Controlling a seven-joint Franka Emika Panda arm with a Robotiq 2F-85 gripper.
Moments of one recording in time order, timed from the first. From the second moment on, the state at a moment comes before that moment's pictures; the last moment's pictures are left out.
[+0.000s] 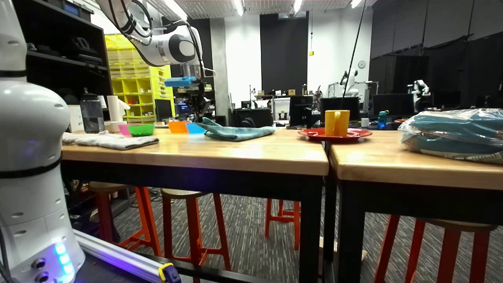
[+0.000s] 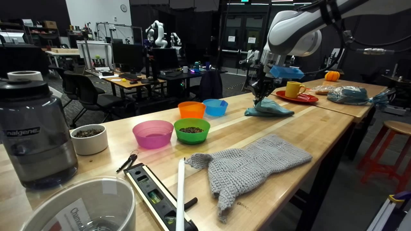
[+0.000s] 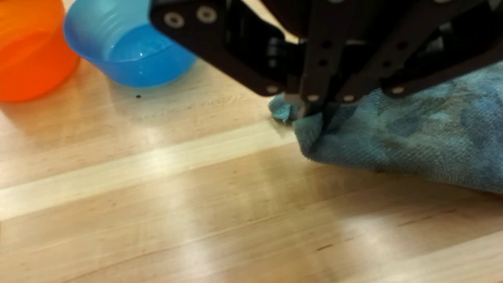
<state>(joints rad) -0.04 -0.11 -0.01 -2.20 0.03 2.25 0.09</state>
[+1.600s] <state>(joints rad) -0.03 -0.18 -0.04 -2.23 -0.01 2.30 0.06</state>
